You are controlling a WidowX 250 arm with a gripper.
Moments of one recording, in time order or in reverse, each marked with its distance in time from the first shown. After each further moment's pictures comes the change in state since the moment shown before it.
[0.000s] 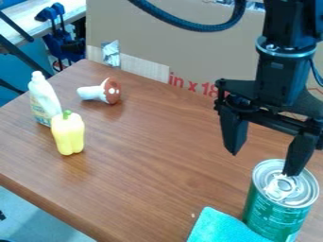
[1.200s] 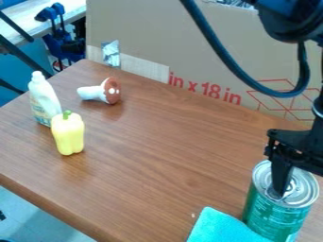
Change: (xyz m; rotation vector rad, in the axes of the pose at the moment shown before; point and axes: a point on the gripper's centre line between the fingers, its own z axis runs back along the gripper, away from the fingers) arm 0.029 -0.044 -0.060 -0.003 0.007 0.010
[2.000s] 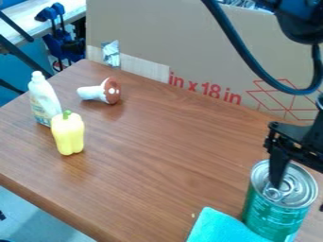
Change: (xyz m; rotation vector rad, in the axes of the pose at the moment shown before) arm 0.014 0.024 -0.003 0.090 0.065 0.025
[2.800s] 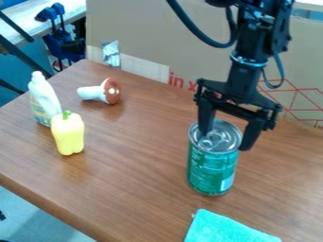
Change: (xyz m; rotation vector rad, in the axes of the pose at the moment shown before) arm 0.034 0.106 -0.003 0.060 0.067 0.152
